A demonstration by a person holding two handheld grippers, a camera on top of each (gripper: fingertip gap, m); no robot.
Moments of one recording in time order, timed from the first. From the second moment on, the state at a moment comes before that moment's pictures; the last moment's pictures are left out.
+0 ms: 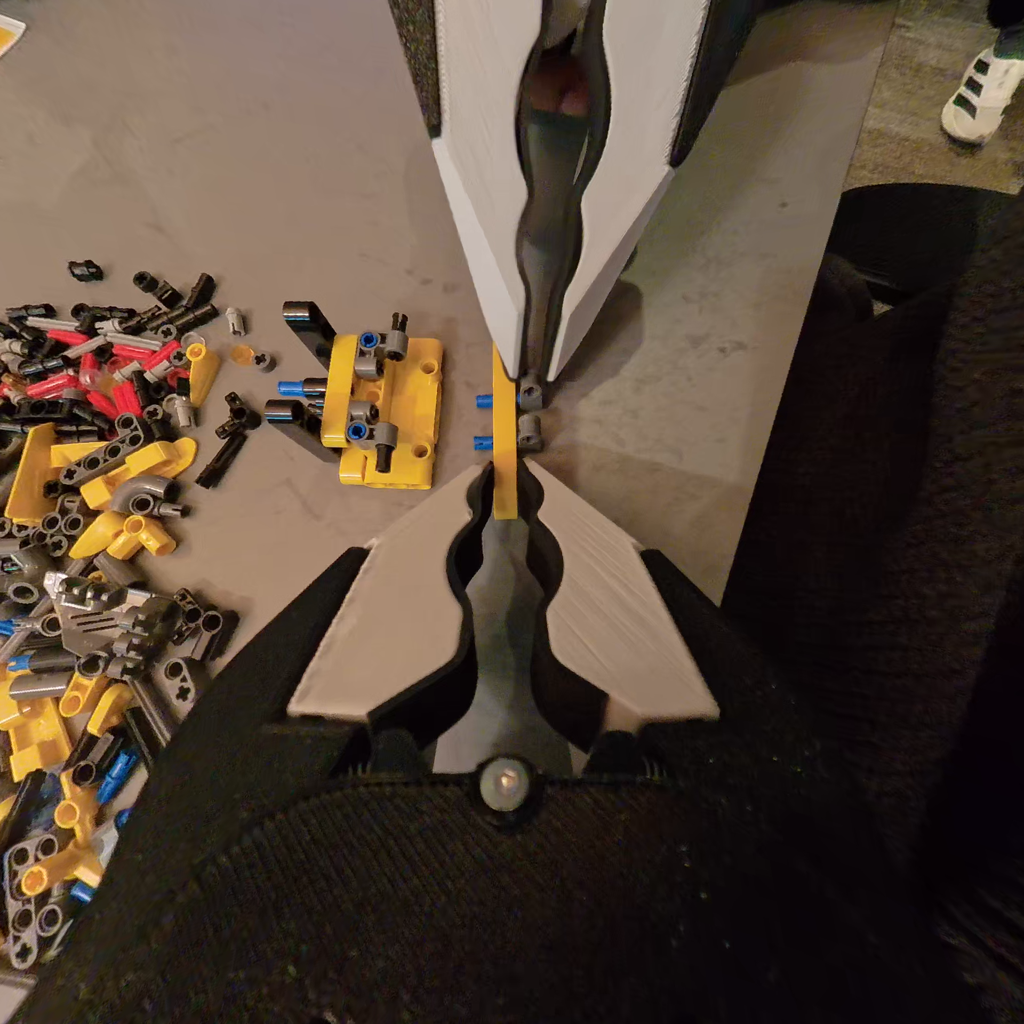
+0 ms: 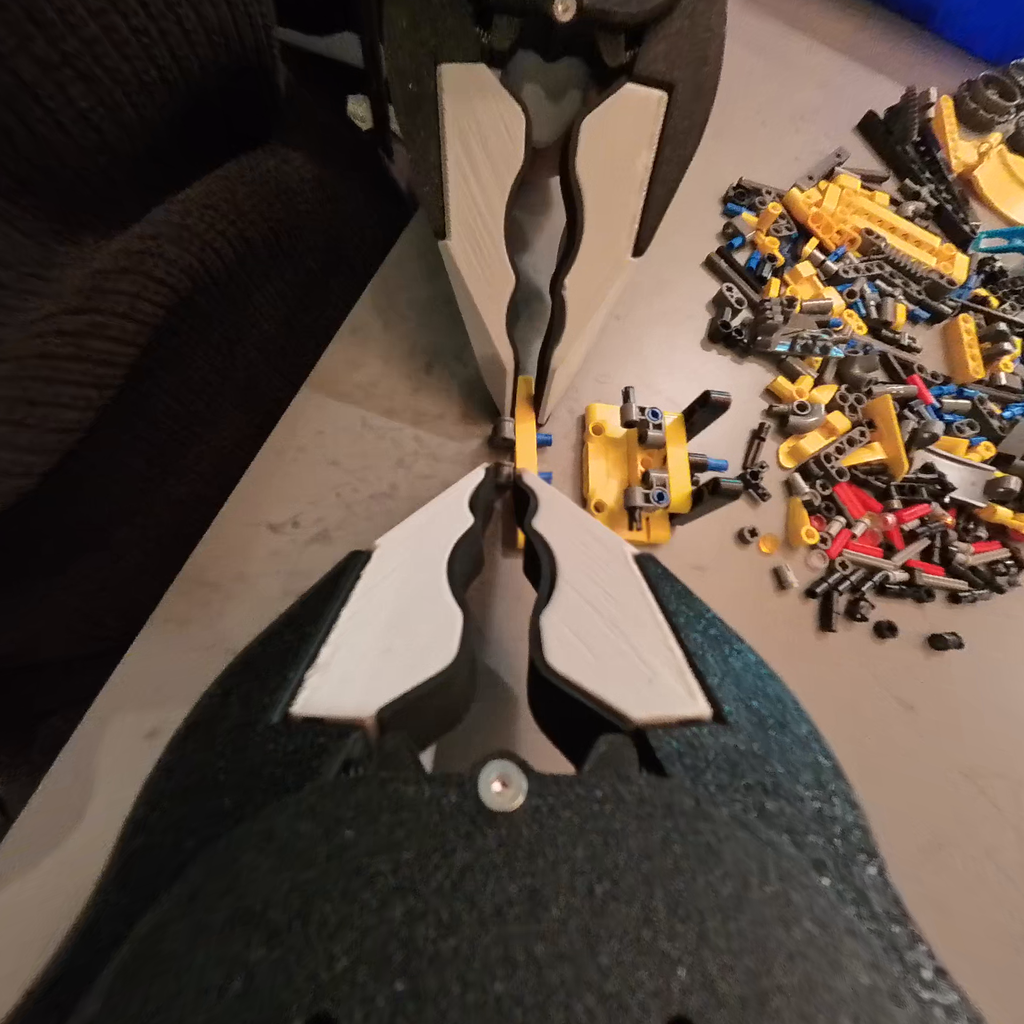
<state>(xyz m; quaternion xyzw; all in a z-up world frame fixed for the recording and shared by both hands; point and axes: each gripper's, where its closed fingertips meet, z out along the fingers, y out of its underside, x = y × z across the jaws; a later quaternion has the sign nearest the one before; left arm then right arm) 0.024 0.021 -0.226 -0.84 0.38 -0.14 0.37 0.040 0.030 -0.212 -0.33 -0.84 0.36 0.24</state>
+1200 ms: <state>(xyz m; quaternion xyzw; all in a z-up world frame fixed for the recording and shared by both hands) 0.024 0.020 -0.227 -0.82 0.41 -0.13 0.37 0.033 0.032 -0.209 -0.36 -0.82 0.39 0.20</state>
